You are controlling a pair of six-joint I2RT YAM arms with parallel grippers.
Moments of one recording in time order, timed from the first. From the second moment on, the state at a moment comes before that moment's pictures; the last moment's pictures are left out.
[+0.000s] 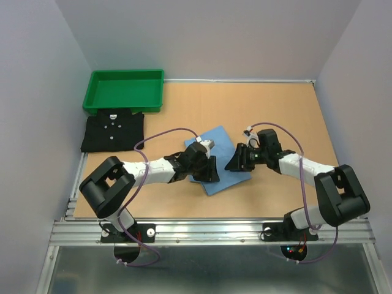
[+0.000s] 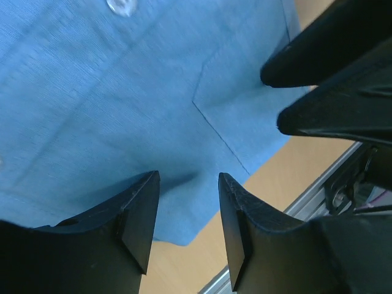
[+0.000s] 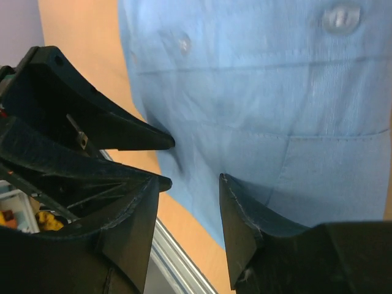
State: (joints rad) left arm -0.87 1.57 0.78 0.01 0.18 -0.70; right arm 0.35 1.40 0.64 -0.03 -0.70 0.56
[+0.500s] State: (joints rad) left arm -0.88 1.61 0.72 0.08 0.22 -0.74; right arm 0.19 1.65 0.45 0.31 -0.93 0.66
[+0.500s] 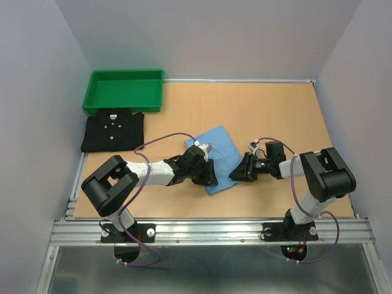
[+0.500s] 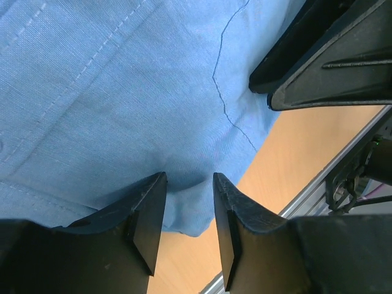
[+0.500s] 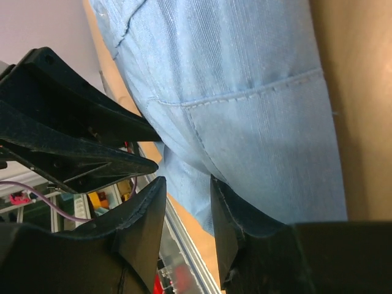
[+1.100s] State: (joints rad) left arm -0.88 1.61 0.70 0.12 0.25 -0.73; right arm 0.23 1.37 0.47 0.21 -0.87 0.65
